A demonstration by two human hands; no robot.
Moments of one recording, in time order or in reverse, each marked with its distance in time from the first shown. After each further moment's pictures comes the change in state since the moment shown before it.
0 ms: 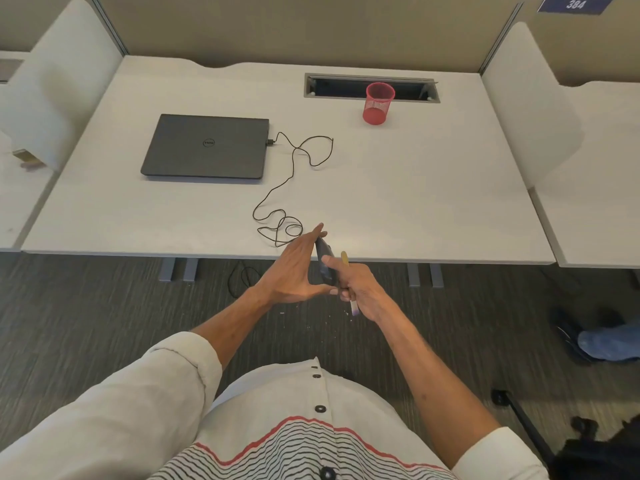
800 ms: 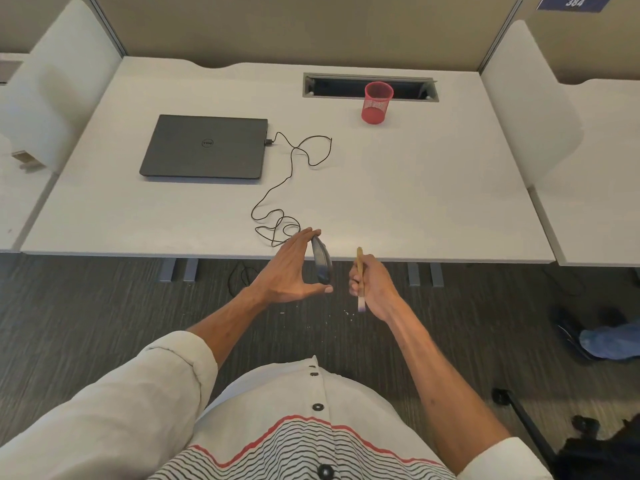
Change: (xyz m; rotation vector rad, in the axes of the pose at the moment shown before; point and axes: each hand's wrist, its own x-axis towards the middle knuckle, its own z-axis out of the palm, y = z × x) left_hand -0.004 -0.002 -0.003 0.012 -0.003 -0.064; right_hand -0.009 -0.003 -0.025 0.279 0.067 -0.022
